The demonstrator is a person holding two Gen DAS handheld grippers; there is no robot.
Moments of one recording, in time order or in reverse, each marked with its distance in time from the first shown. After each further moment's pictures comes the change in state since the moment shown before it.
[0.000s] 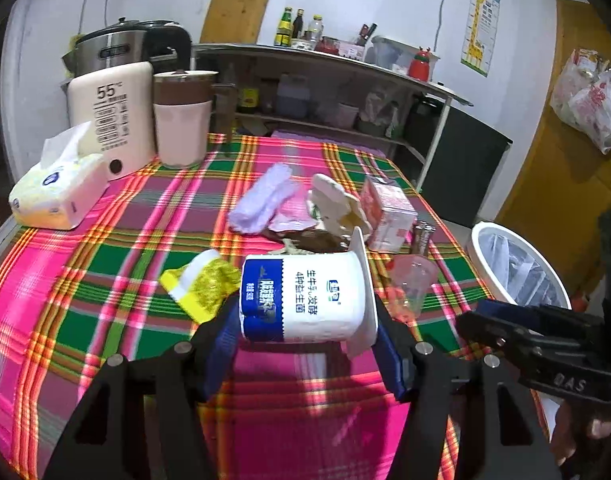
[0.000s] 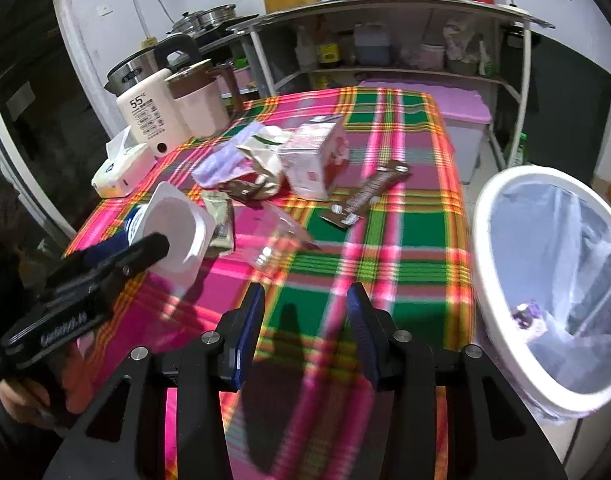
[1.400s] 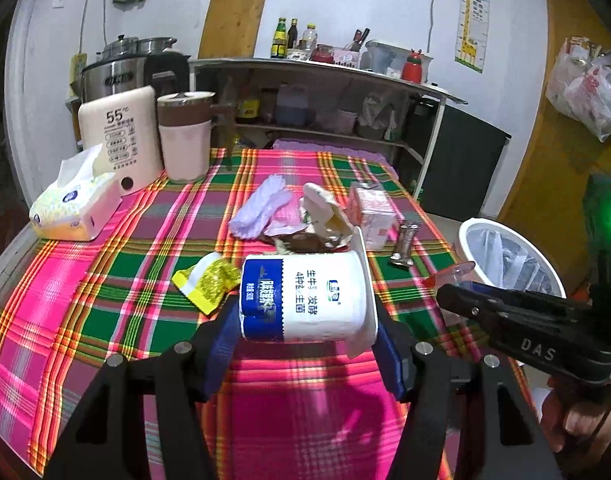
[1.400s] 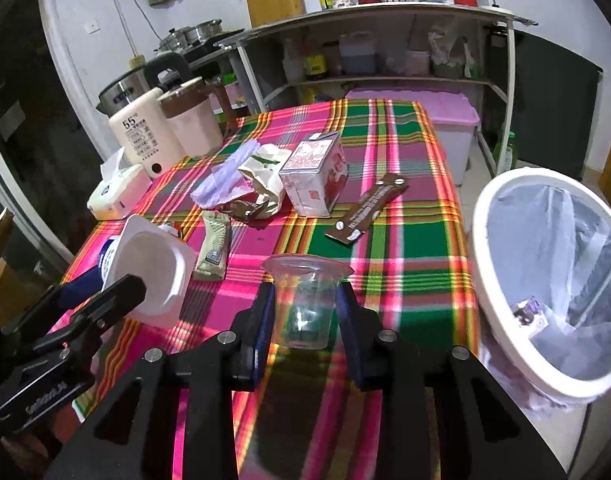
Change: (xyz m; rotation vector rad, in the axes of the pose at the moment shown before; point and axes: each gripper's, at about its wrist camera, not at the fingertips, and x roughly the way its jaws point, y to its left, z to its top) left arm -0.031 -0.022 -0.001 0.051 -0.024 0.030; right arm -0.012 0.003 0.002 0.059 -0.060 -0.027
